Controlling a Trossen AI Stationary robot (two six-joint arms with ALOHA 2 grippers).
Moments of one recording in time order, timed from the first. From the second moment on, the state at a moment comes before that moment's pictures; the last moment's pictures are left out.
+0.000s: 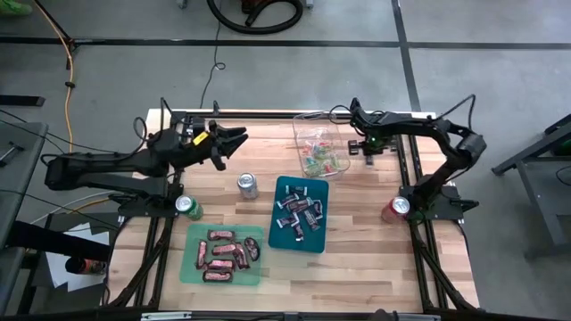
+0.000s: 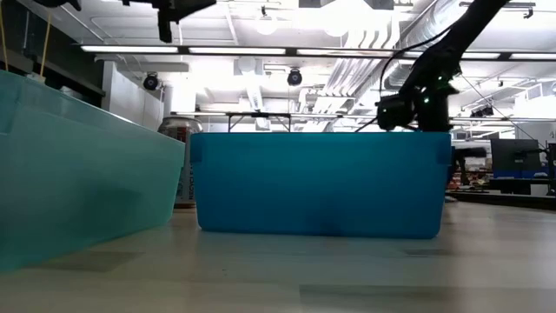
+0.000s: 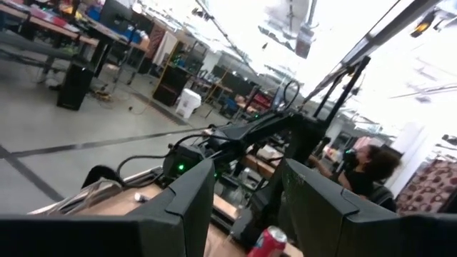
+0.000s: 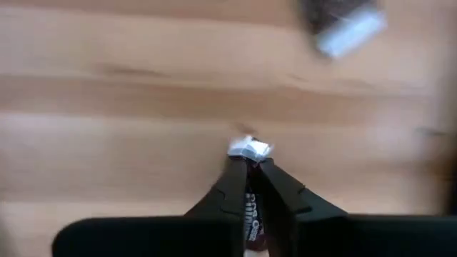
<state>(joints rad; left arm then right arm) 0.15 0.84 0.61 0.41 -0.22 -0.46 -0.81 1.60 0.83 -0.75 0.13 0.70</state>
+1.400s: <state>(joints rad) 0.15 0.71 0.61 0.29 -0.11 -0.37 0.08 1.17 0.84 -0.02 -0.08 0.58</state>
